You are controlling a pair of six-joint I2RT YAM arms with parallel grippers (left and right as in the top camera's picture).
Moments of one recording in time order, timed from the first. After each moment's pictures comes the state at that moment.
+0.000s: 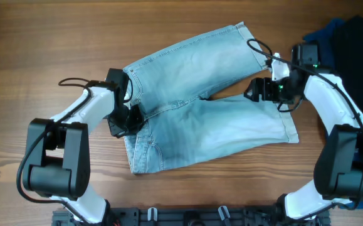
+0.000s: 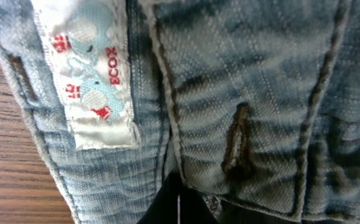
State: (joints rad) left arm -0.16 1.82 1.01 -0.85 0.26 -0.48; right arm -0.08 1.77 1.17 -0.77 -0.42 -0.11
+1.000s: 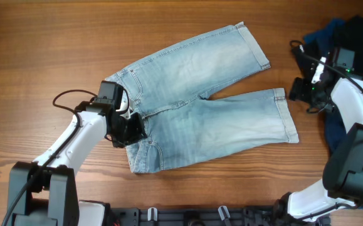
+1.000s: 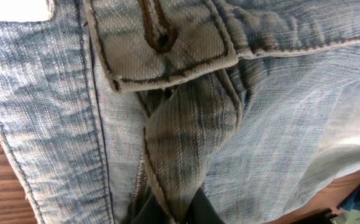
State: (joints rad) left arm -0.16 1.54 0.81 -0.75 0.44 -0.50; right arm -0.30 1.77 1.17 -0.73 0.01 0.04
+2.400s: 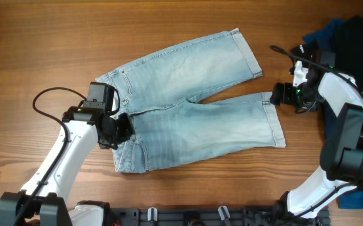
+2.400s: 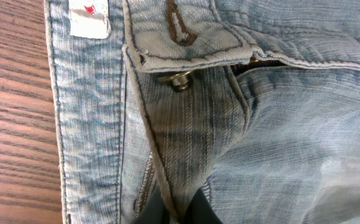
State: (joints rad) left arm -0.12 1.40 0.81 -0.83 0.21 -0.51; right arm -0.24 1.92 1.19 -0.72 -0.13 -0.12
